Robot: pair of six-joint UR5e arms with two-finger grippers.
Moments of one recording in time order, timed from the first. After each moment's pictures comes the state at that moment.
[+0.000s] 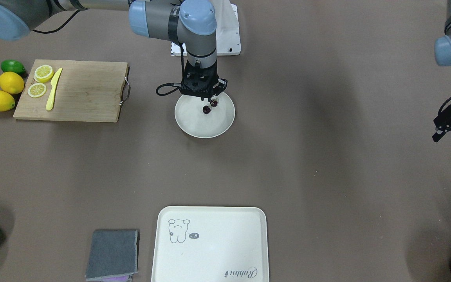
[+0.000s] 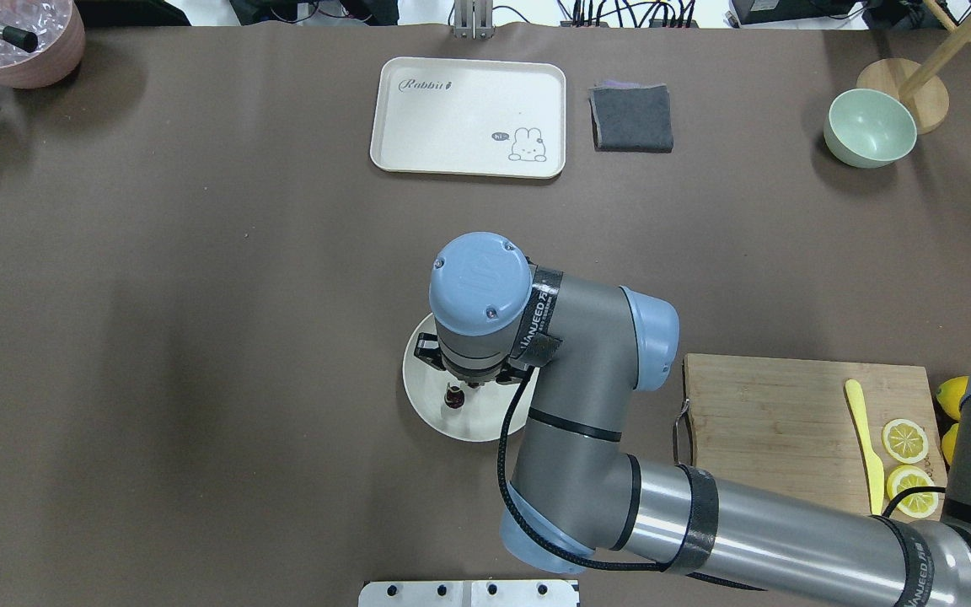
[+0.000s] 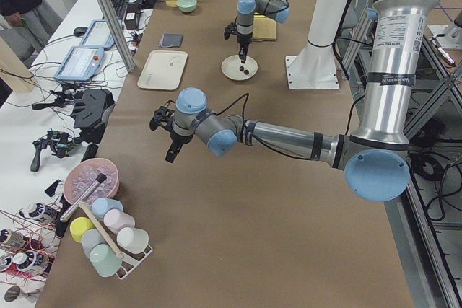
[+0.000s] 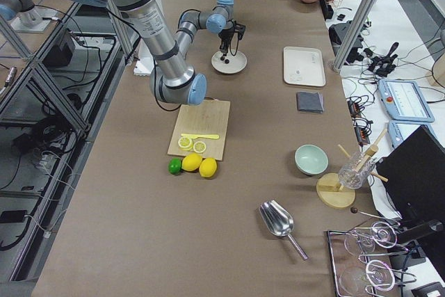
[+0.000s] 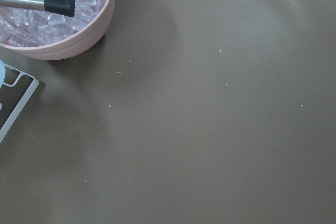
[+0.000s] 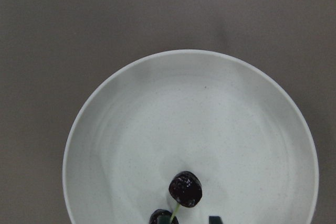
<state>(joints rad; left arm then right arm) -1.28 -1.65 -1.63 -2.15 -2.21 -0.38 0.40 -0.78 1.64 -1.66 1.83 1.52</state>
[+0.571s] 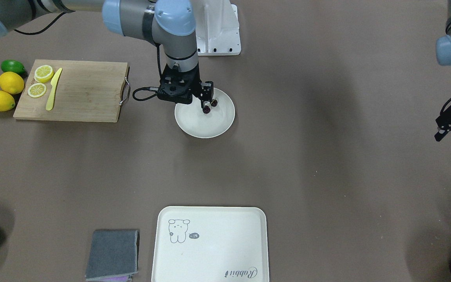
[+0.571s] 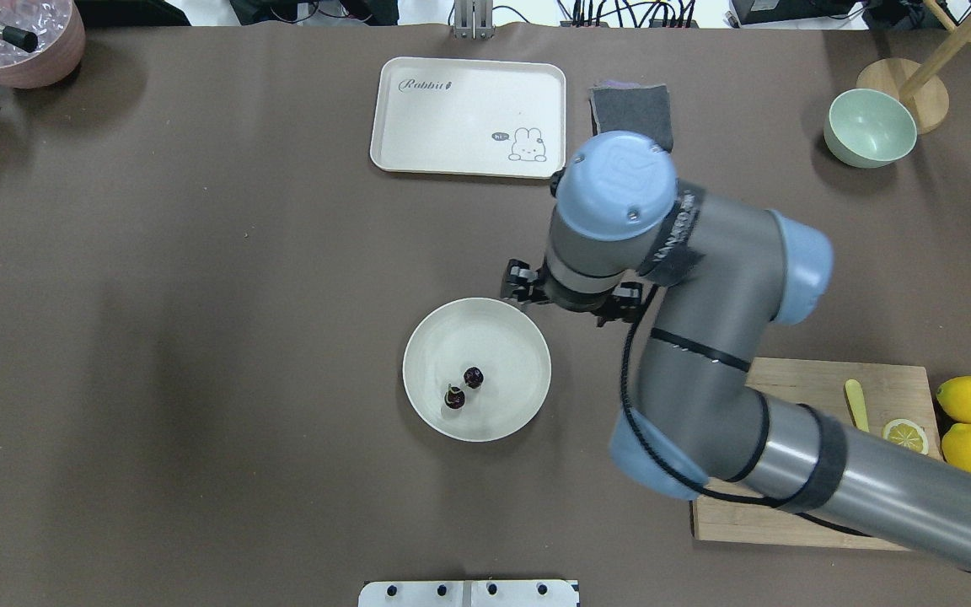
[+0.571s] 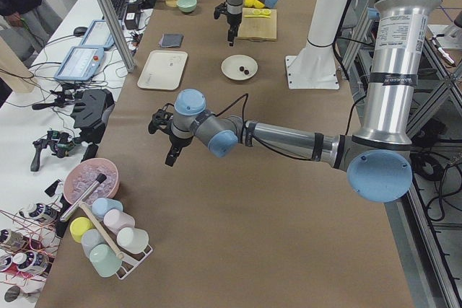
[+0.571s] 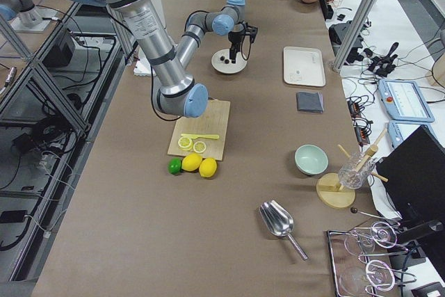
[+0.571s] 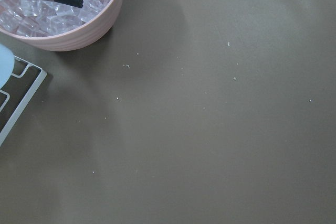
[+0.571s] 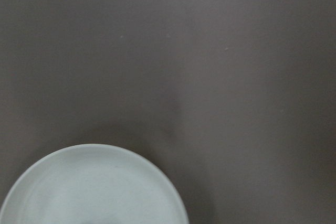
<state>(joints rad) -1.33 -1.65 -1.63 -2.07 -2.22 -0.33 0.60 -0.98 1.87 -1.77 1.93 1.30</state>
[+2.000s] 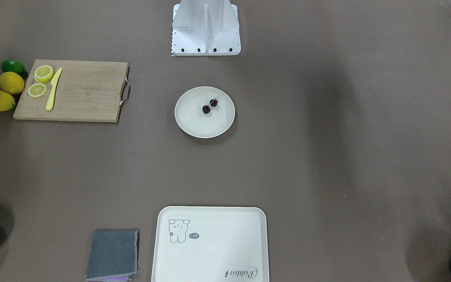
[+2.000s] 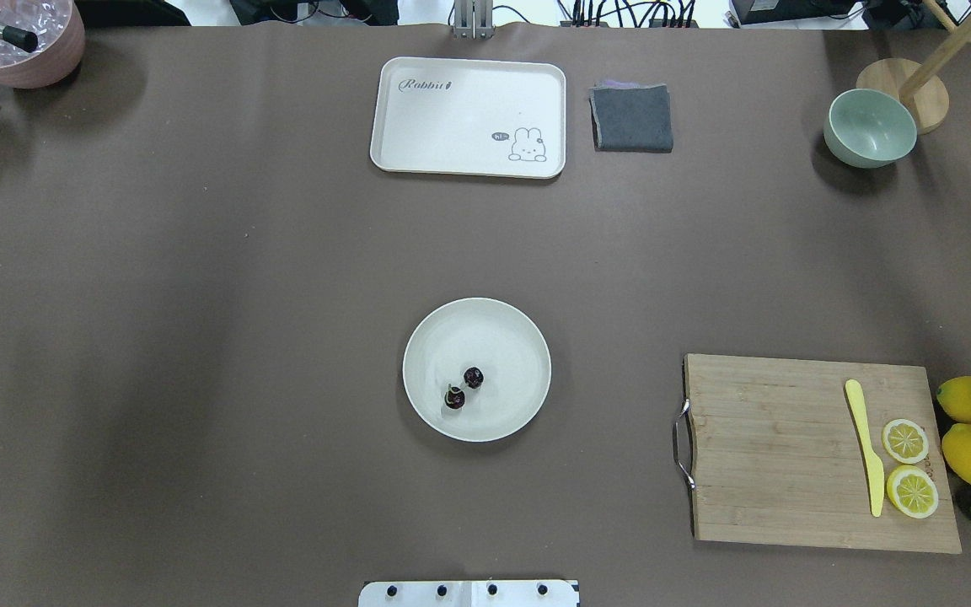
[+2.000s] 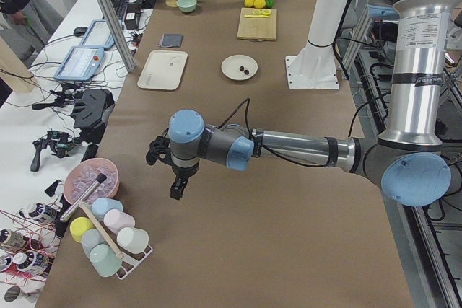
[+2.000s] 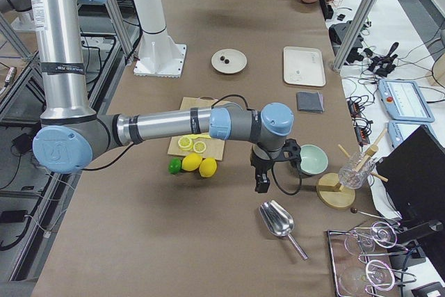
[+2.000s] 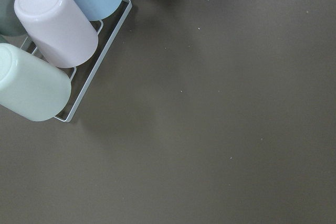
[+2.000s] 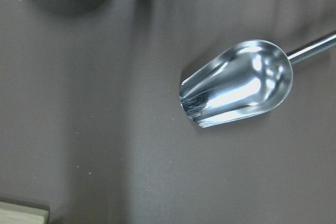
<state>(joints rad) -1.53 -1.58 -1.65 -1.77 -2.34 0.01 1.55 -1.52 1.65 -1.75 2.30 -0.14</state>
